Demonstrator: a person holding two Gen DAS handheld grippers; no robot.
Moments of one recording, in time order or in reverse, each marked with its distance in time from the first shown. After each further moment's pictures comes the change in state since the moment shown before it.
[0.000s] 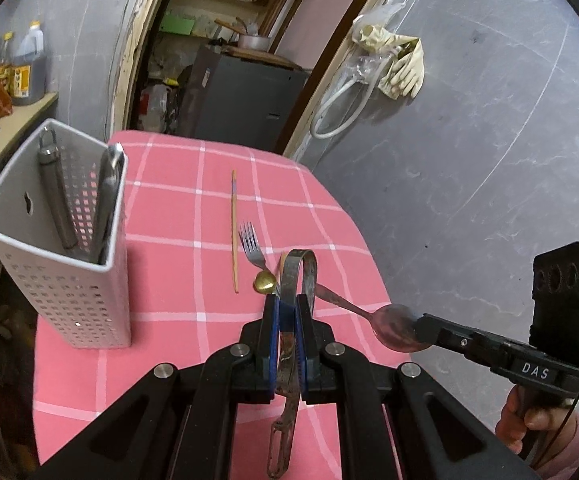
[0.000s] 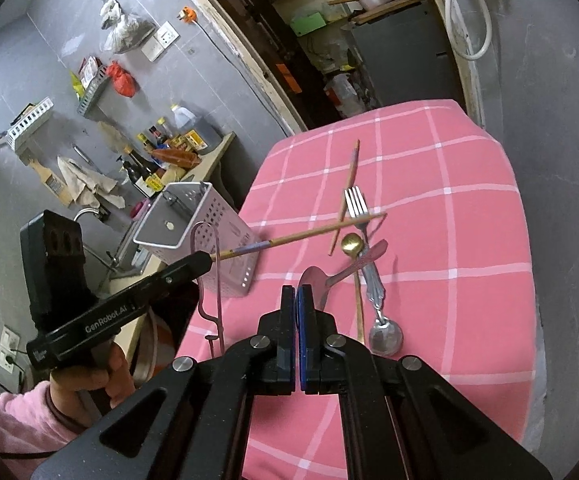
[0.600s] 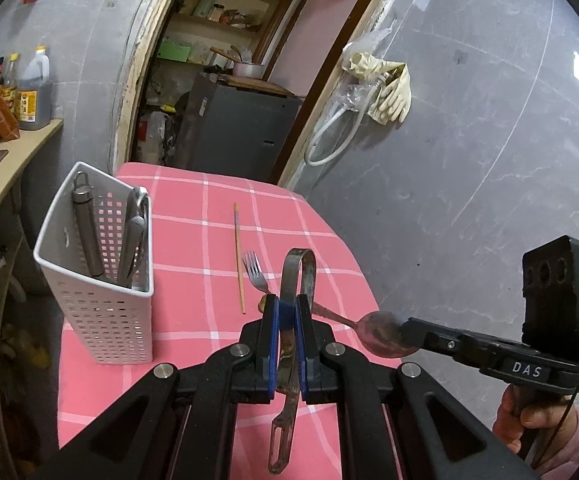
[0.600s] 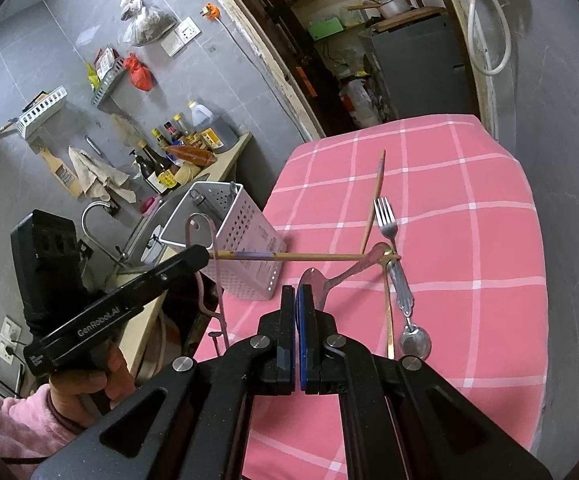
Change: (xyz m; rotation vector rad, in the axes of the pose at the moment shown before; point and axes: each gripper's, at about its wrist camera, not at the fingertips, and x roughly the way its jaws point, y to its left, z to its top) left arm -0.037 0.006 0.009 0.020 -0.089 -0.017; right arm -0.008 0.031 0.006 -0.045 -0.003 0.014
